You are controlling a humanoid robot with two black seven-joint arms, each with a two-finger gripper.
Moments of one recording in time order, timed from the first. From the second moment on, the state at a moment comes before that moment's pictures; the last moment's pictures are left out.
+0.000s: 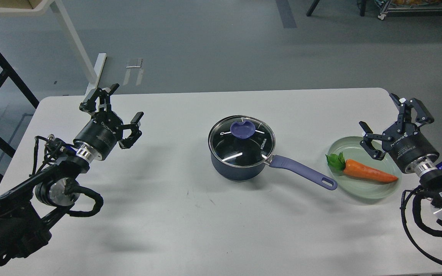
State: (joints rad) left arm -0.46 0.42 -0.73 -1.00 0.13 -0.29 -0.43; right arm 0.43 -0.72 0.56 1.13 0.12 0.26 0.49
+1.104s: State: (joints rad) left arm -0.53 0.60 -0.72 -1.05 0.14 -0.30 -0.49; right arm 1.13 -1.02 0.04 1.55 -1.52 0.26 0.49
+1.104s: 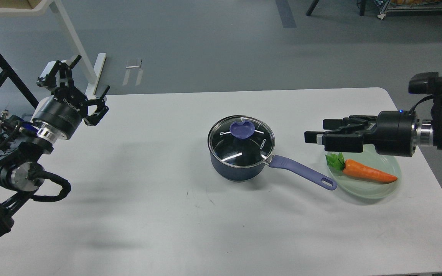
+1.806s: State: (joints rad) left arm -0.52 0.60 -0.72 -1.10 0.14 -0.29 -0.49; right arm 1.21 -0.79 -0.25 1.34 -1.70 0.19 0.49
